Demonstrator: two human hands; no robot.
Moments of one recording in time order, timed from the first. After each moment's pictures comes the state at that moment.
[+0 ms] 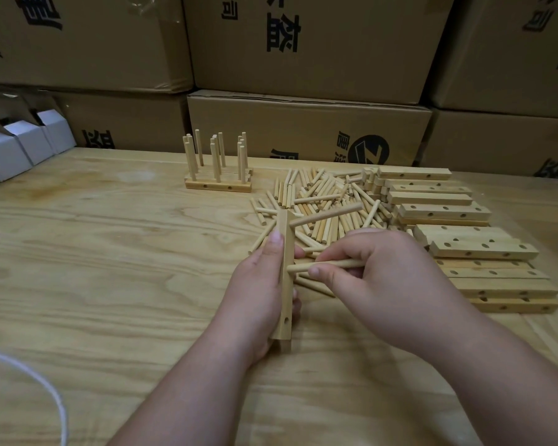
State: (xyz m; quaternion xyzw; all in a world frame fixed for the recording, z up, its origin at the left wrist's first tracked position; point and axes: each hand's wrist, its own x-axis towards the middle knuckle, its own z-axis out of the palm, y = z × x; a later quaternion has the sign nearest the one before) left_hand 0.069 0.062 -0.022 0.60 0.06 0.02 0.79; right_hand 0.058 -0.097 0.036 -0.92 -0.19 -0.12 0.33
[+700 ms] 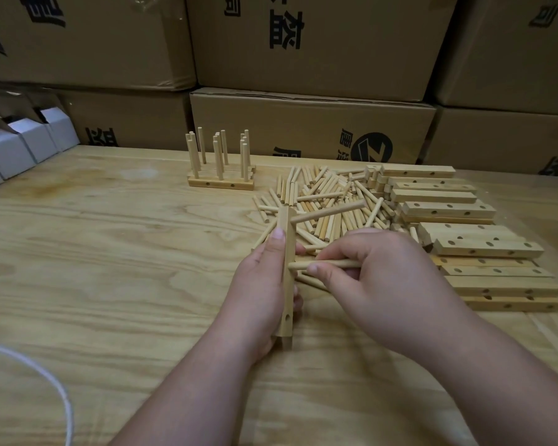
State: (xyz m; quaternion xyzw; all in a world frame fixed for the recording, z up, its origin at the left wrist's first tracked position) left_hand 0.068 0.062 -0.024 0.59 0.05 0.02 0.80; right_hand 0.055 -0.091 0.033 -0.92 -0.20 -0.15 0.31
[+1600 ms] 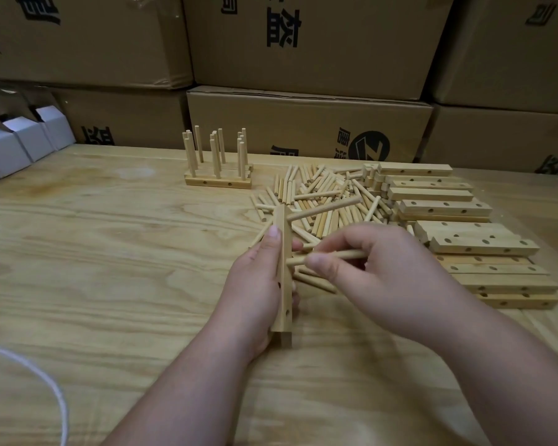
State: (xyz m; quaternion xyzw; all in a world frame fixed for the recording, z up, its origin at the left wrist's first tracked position) left_hand 0.067 0.061 -0.018 0.58 0.07 0.03 0.81; right_hand 0.061 -0.099 0.037 -0.91 -0.19 -0.06 0.36
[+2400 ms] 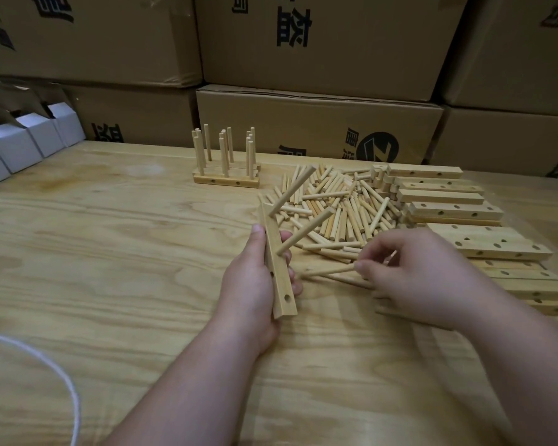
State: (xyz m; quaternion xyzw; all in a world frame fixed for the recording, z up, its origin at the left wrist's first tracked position) left_hand 0.075 0.065 -0.016 0.42 0.15 0.02 0.89; right_hand 0.082 -0.124 0.032 -0.96 -0.07 -0.02 0.27
